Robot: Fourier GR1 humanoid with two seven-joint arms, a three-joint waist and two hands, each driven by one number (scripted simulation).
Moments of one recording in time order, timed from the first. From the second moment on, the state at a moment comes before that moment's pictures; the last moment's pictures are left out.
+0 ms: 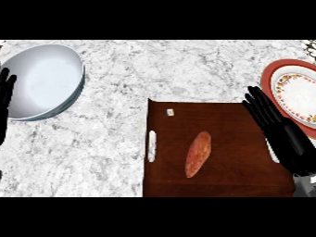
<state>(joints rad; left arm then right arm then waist) -0.14 0.51 0.01 -1.59 0.40 0.28 -0.04 -0.09 -0.50 0.28 -1.69 -0.46 -0.04 -0.03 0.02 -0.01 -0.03</state>
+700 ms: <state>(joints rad) 0.06 0.39 -0.21 -1.52 0.38 0.24 0.11 -0.01 -0.54 0.03 -1.71 -0.15 -0.59 0.01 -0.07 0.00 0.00</state>
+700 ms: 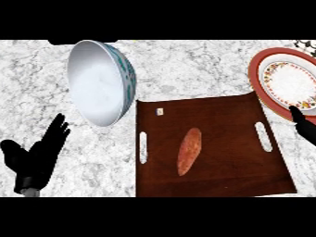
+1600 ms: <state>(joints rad) -0.01 0.31 -0.26 -1.47 0.33 0.22 0.15 0.24 -0.78 0.26 -2.16 0.21 -0.48 0.58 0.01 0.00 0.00</state>
